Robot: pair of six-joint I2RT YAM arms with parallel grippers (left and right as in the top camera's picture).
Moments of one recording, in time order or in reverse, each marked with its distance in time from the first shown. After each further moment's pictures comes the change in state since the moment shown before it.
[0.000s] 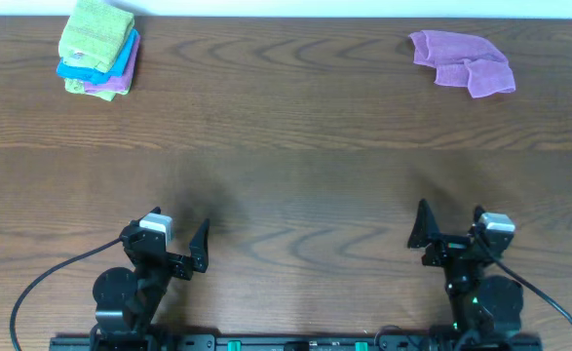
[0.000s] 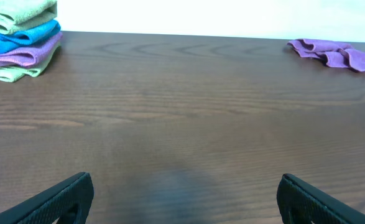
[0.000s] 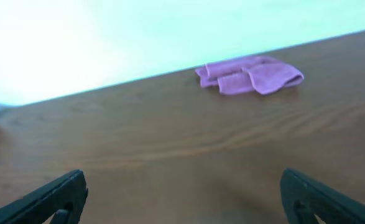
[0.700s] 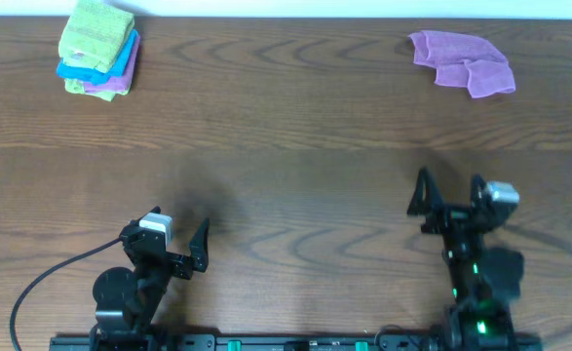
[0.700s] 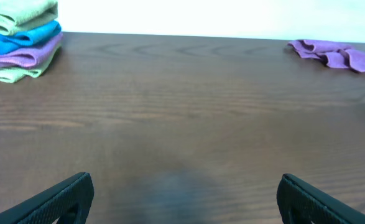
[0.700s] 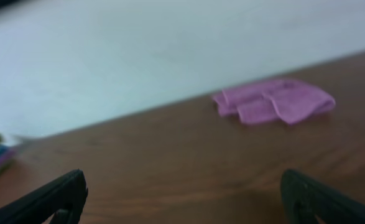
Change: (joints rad) left arm 0.000 0.000 0.000 0.002 -0.003 0.000; right arm -0.026 0.521 0.010 0.563 -0.047 0.076
